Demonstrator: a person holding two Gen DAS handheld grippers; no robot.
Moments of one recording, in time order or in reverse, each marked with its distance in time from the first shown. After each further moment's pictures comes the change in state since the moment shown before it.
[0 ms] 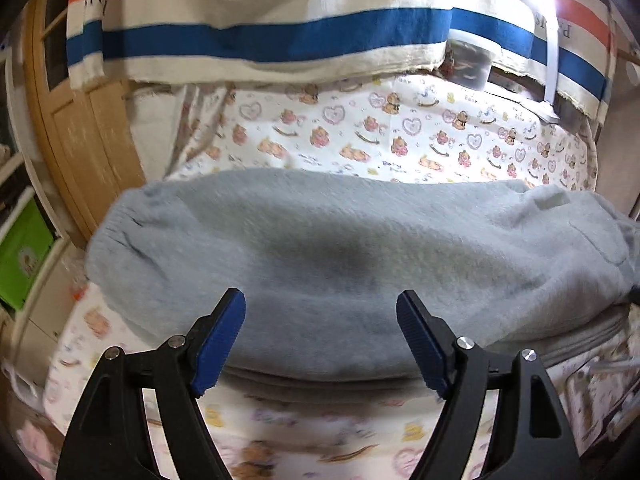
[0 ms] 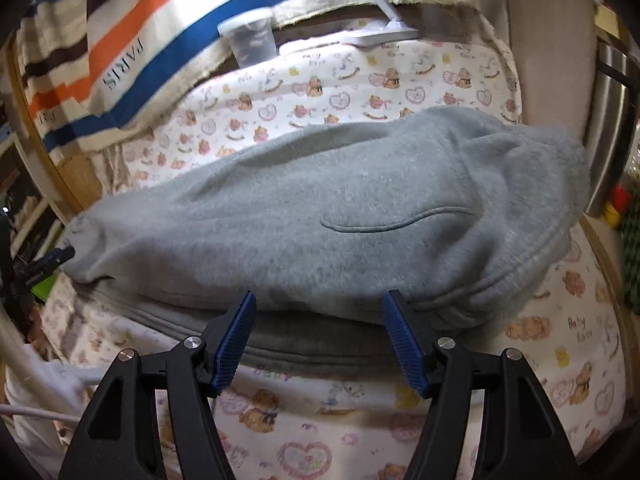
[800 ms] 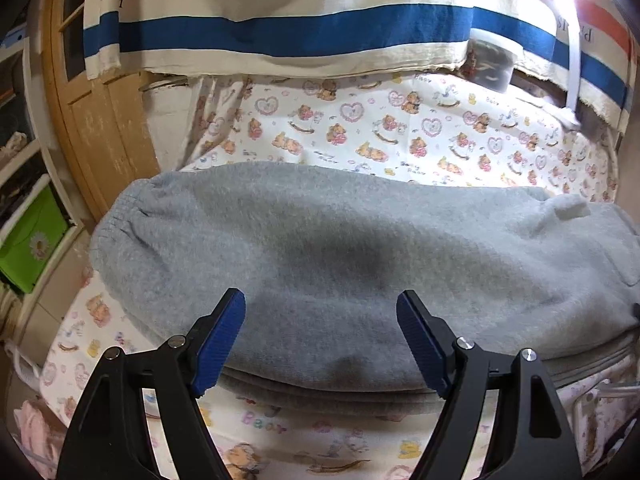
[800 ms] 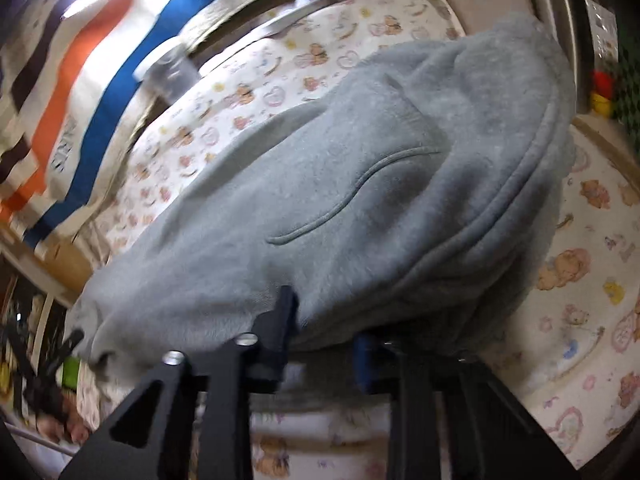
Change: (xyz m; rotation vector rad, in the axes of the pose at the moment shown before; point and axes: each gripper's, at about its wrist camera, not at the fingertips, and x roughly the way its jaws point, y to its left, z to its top) left arm 0.006 -0.003 -0.005 -0.032 -0.010 0.100; right arm 0.029 -0.040 -0.013 0.324 -0.019 0.044
